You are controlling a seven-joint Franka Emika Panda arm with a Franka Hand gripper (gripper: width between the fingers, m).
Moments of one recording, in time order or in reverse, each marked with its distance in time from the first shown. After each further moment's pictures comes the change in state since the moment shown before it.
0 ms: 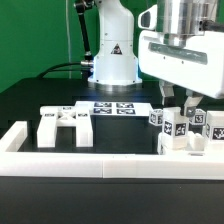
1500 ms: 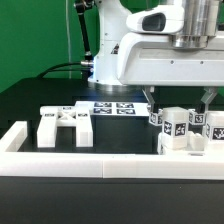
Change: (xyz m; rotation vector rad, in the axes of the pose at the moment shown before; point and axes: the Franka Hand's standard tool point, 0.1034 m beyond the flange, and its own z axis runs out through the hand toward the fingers) arm 0.002 0.002 0.002 -0.024 0.028 -1.313
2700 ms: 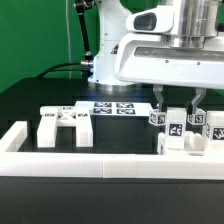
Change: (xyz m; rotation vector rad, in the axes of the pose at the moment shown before) arm 0.000 0.000 0.000 0.005 -0.001 0.453
